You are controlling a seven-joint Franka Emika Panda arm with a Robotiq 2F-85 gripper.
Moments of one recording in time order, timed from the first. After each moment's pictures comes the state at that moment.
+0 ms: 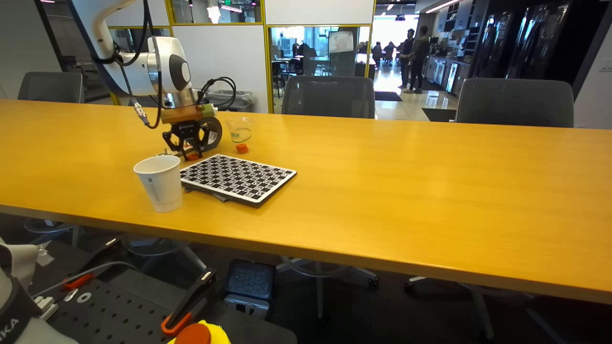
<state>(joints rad) 0.24 0.55 0.20 -1.99 -0.26 2.57 -0.29</state>
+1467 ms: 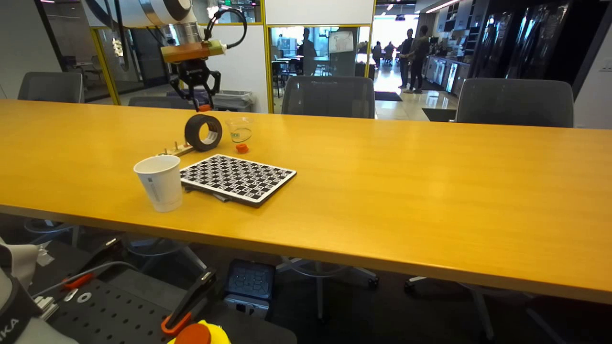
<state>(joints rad) 0.15 0.21 0.19 -2.04 -0.19 2.39 -0.37</state>
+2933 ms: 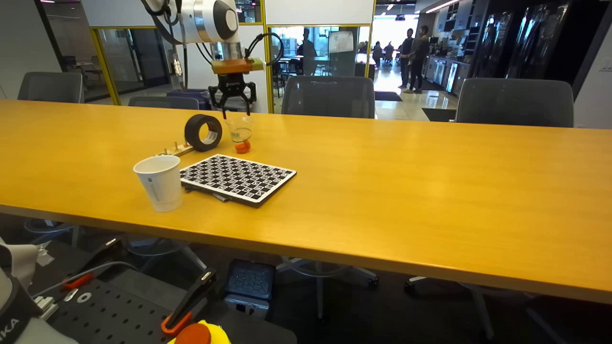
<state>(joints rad) 0.08 0.53 0.17 -1.66 -0.17 2.22 -0.51</state>
